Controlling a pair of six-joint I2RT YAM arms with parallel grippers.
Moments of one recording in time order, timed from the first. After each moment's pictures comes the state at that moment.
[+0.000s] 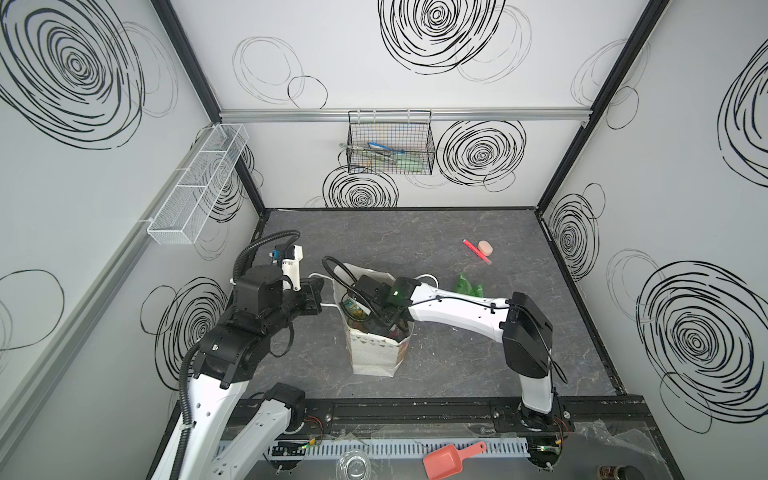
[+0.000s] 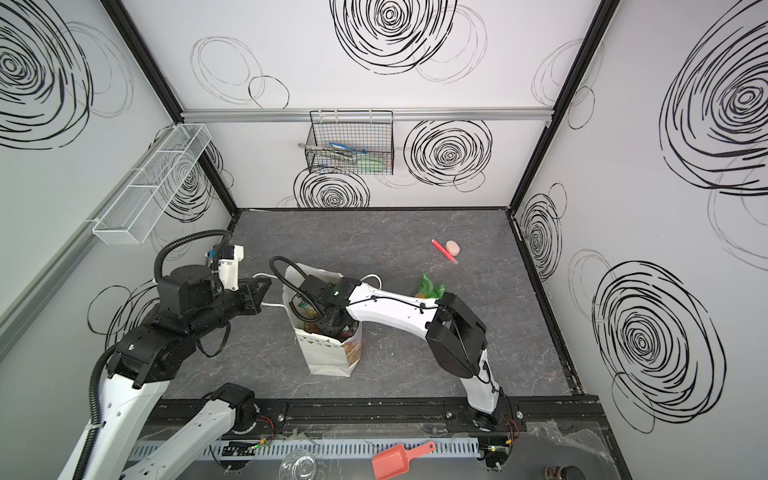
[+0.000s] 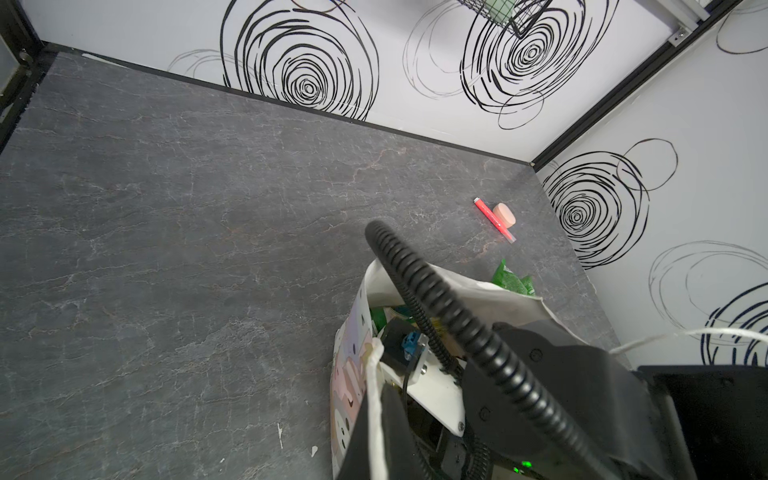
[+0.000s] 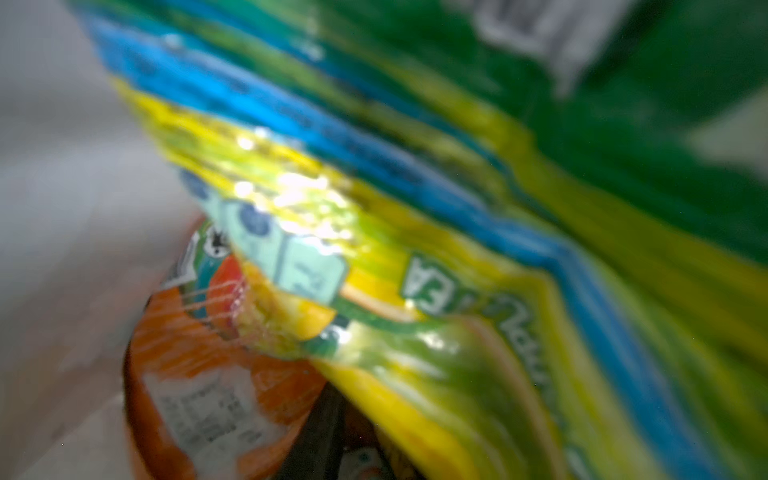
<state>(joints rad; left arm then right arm) -0.25 0.73 1.08 -0.89 0.13 -0.41 1.15 1.97 1.63 -0.88 0.09 0.16</state>
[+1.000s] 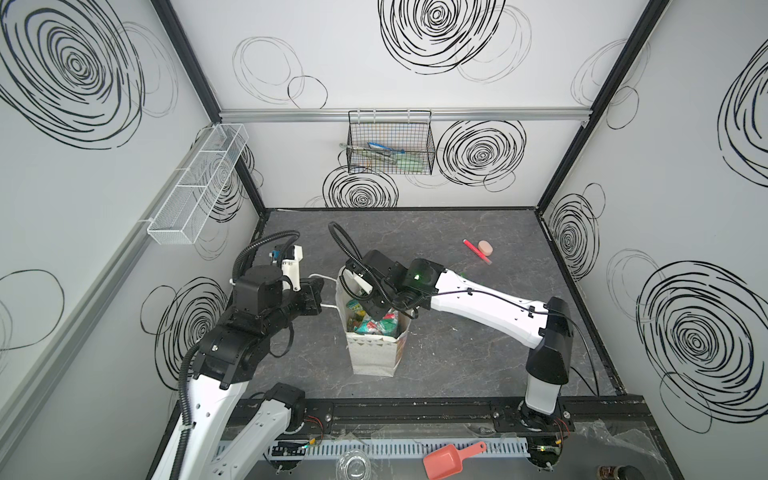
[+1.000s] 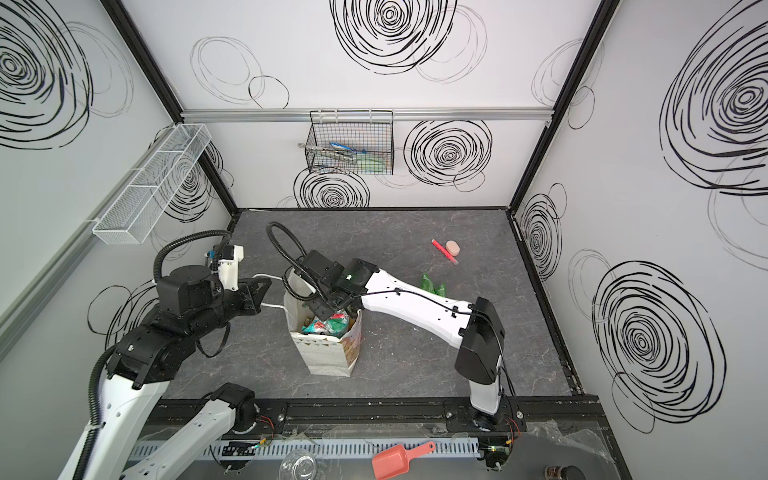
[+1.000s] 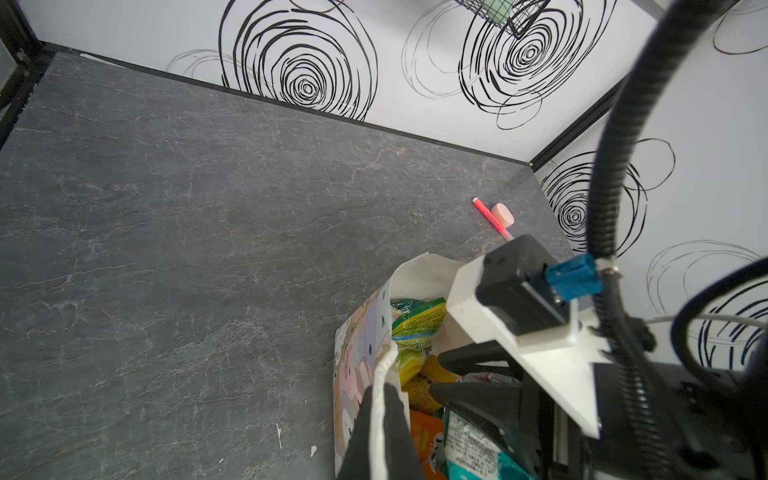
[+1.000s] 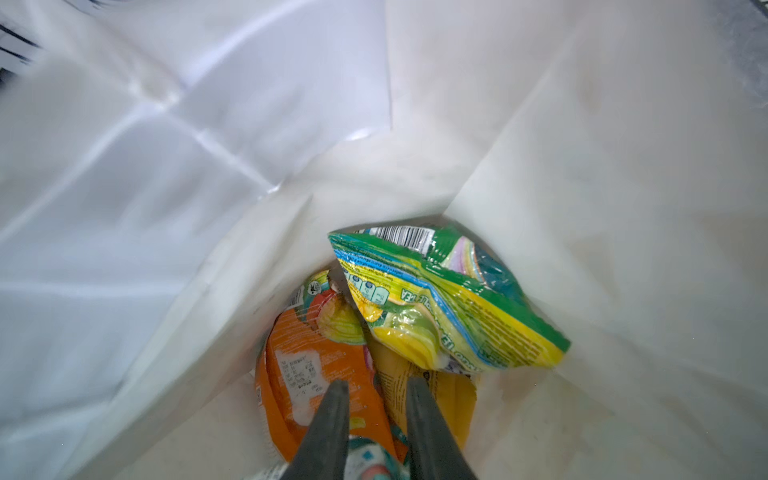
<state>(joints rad) -0.25 0.73 1.08 -0.89 0.13 -0.41 1.13 1.84 1.80 -0.93 0.10 0.19</state>
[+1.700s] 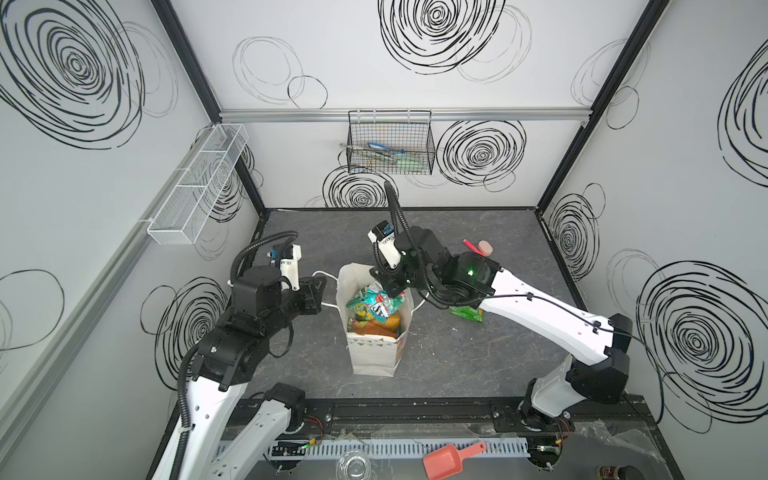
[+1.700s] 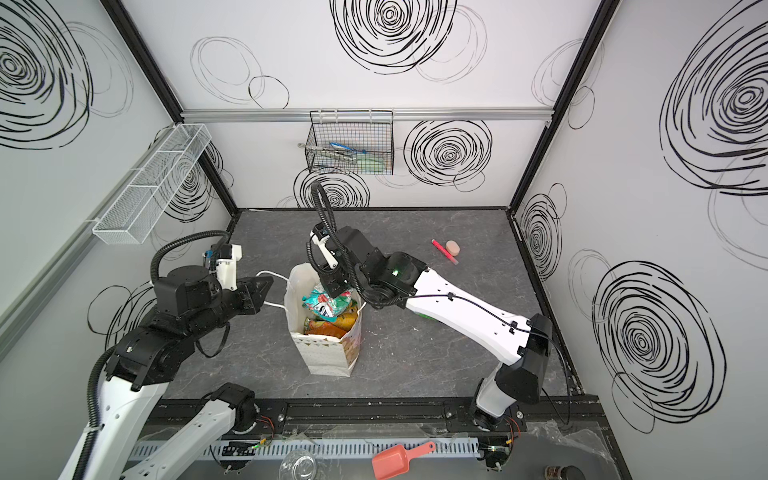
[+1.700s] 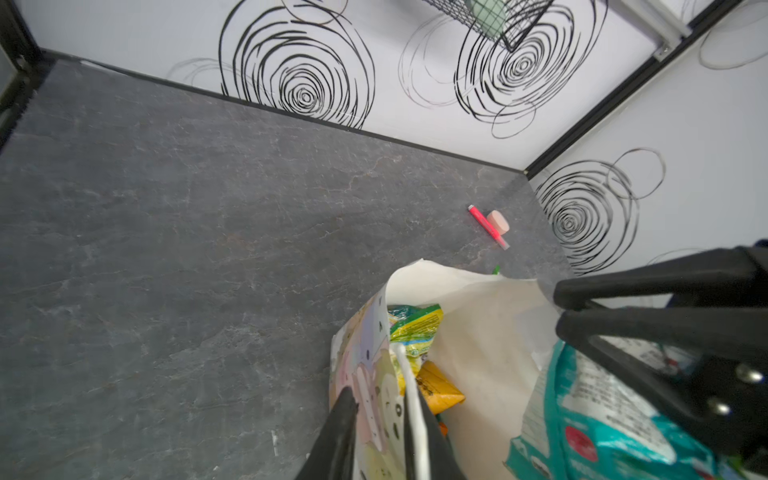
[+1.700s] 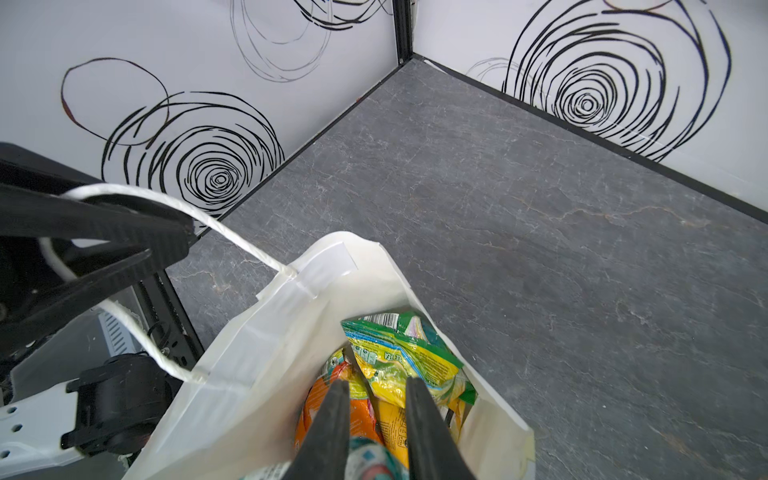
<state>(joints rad) -0.25 0.72 1.08 -0.87 0.13 -0.42 1.08 1.58 1.69 -0.69 0.10 0.24</state>
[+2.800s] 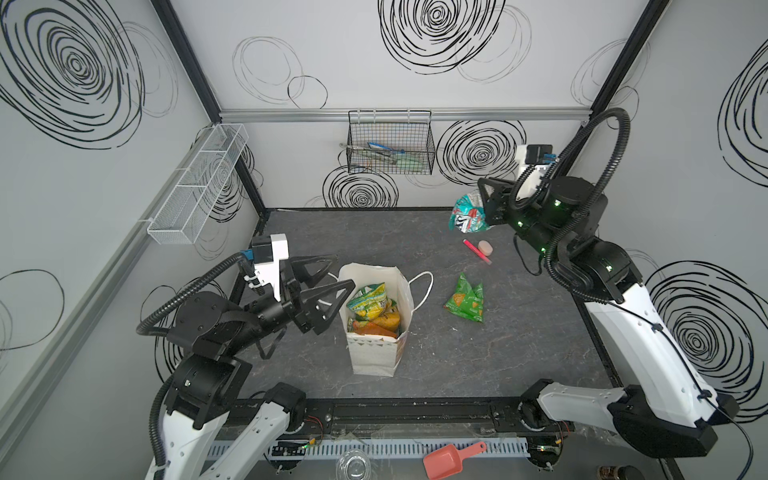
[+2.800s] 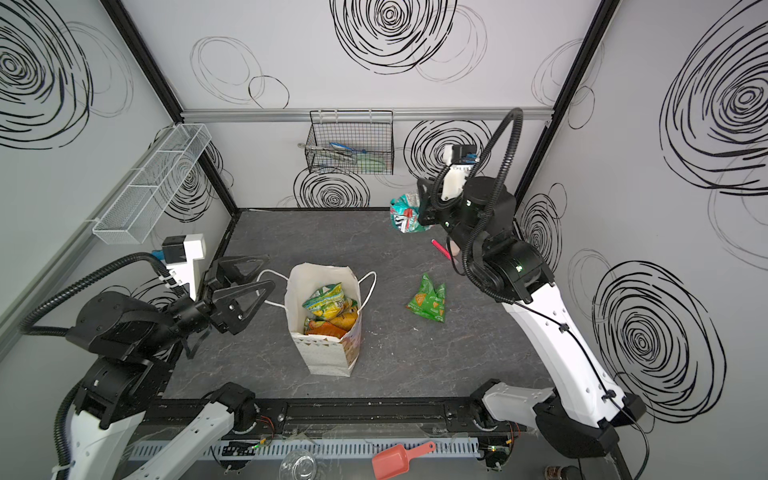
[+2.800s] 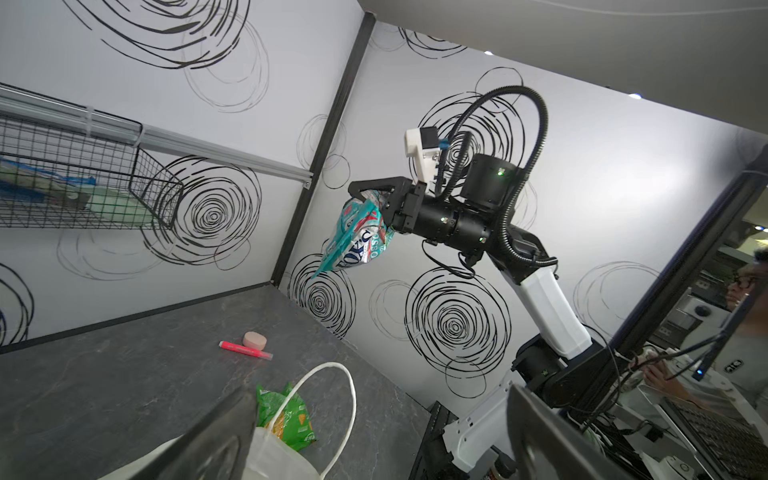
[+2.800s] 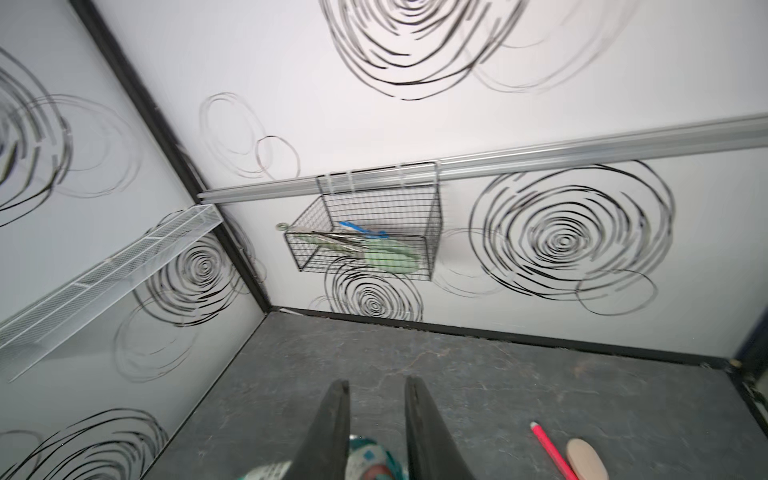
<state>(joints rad) -0.34 0.61 1.12 -0.30 0.67 -0.56 0.57 1.21 1.68 -0.56 0.19 0.25</state>
